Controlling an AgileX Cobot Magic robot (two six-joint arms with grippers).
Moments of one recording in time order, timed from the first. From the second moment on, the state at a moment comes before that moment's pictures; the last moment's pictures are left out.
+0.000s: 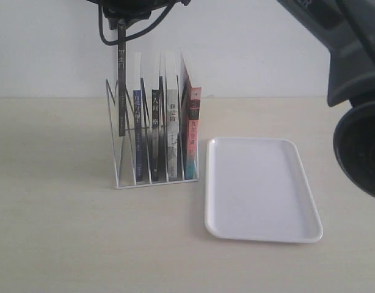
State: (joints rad) left arm -0.02 0.00 0.00 -0.02 0.33 0.10; right arm 0.79 2.26 -2.60 -0.15 1.15 0.40
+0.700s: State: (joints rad) left arm -0.02 0.00 0.00 -0.02 0.33 0.10; right arm 0.79 2.28 -2.60 -0.16 1.21 0.42
